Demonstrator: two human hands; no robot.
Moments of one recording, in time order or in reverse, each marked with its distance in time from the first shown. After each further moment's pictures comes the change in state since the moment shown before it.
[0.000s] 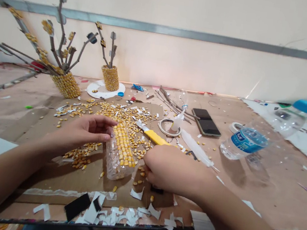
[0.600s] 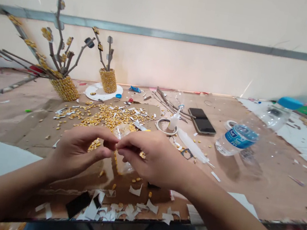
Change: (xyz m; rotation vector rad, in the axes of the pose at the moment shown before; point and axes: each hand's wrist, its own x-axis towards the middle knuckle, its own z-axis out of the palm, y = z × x) left_hand -0.034 0.020 0.046 0.406 0.087 0.834; right_hand 0.000 -0.008 0.005 0.473 0.843 -0.631
